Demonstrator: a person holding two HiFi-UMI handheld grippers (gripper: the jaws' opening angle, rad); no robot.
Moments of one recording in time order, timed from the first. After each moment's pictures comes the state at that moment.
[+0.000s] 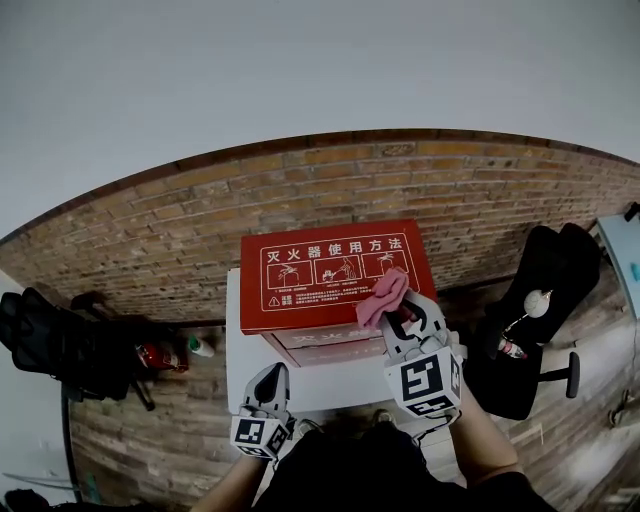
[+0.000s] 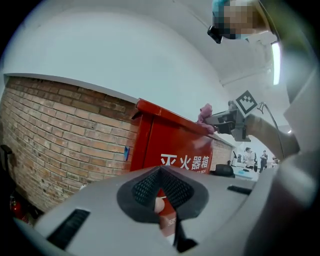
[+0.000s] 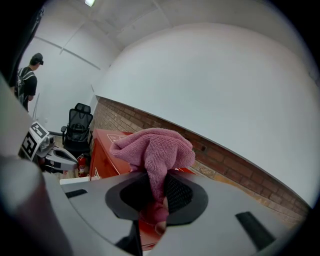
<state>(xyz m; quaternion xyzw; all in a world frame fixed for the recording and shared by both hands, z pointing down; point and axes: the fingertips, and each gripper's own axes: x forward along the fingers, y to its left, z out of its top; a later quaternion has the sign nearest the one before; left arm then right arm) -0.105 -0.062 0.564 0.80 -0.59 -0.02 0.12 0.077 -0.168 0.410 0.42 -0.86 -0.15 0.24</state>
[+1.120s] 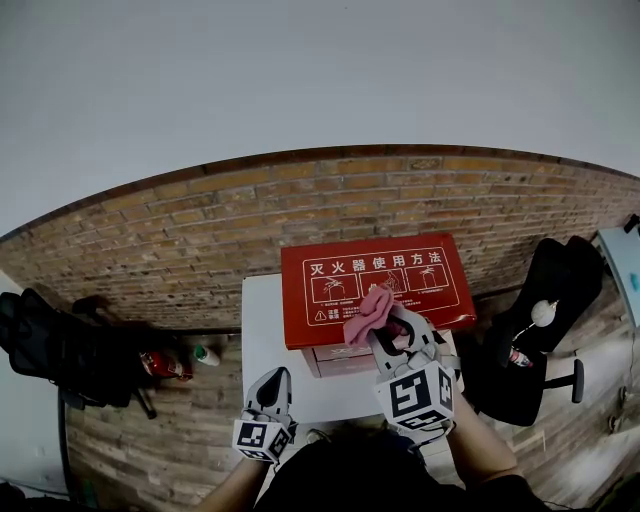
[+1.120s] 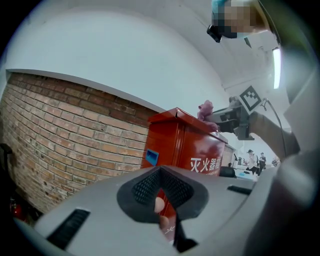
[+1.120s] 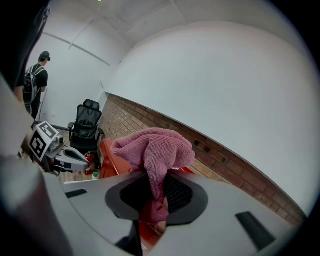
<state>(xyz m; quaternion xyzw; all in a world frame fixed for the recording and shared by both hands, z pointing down) -0.181 -0.071 0.567 0.80 -0.59 -0.04 0.12 -0.026 -0.157 0.413 0.38 -0.87 -0.17 0.27</state>
